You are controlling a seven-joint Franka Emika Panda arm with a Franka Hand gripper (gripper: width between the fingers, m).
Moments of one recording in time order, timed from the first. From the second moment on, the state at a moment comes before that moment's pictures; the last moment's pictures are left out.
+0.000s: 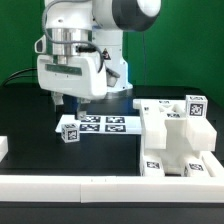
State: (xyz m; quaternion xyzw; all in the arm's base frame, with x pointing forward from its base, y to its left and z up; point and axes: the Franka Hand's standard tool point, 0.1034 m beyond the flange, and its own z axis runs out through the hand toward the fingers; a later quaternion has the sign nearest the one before) arm 0.419 -0.088 0.053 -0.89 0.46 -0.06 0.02
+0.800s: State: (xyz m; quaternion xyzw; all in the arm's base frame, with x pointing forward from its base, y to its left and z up) arm 0.434 -0.097 0.045 -1.00 0.05 -0.02 0.02
